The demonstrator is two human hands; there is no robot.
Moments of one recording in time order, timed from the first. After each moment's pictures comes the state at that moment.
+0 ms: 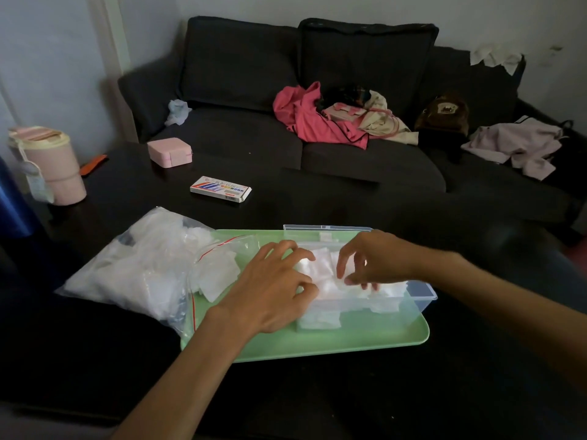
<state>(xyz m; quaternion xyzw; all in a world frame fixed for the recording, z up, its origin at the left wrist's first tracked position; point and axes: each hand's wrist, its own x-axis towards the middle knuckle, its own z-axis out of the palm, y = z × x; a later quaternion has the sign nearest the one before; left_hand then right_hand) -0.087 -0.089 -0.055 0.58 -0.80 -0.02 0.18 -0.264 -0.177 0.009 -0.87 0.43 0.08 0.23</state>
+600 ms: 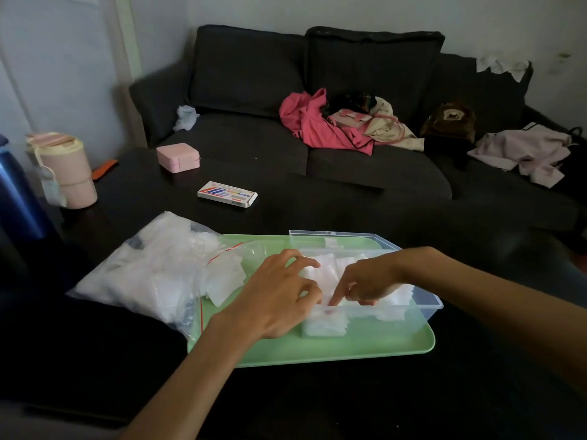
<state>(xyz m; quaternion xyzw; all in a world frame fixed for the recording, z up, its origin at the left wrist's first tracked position) -0.088 -0.089 -0.054 0.58 -0.78 -0.09 0.19 -0.241 -0.178 0.008 -0.84 0.36 0.35 0.19</state>
